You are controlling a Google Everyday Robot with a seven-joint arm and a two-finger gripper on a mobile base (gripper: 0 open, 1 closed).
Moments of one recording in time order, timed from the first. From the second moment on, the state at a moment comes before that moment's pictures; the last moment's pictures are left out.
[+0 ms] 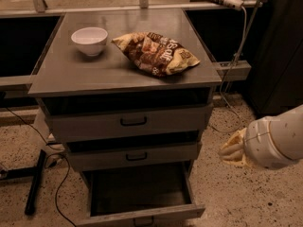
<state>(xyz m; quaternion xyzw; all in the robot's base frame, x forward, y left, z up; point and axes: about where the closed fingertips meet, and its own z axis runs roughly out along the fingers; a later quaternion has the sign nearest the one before) 0.393 -0.195 0.793 -0.67 0.70 0.03 0.24</state>
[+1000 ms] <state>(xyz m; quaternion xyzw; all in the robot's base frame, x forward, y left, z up) 0.385 -0.175 0.730 -0.66 0.72 0.07 0.22</state>
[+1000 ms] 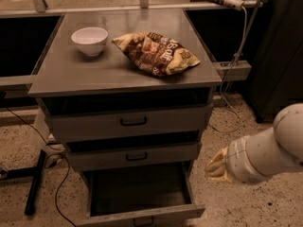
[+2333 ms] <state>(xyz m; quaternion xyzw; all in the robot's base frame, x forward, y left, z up) 0.415 -0.199 0.488 -0.61 0.75 0.09 0.24</state>
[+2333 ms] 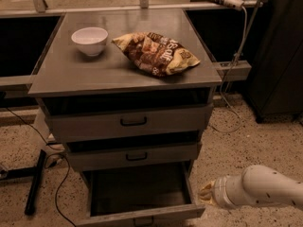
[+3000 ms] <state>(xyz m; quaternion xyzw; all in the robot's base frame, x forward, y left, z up) 0.429 -0.193 0.450 -0.60 0.76 0.09 0.23</state>
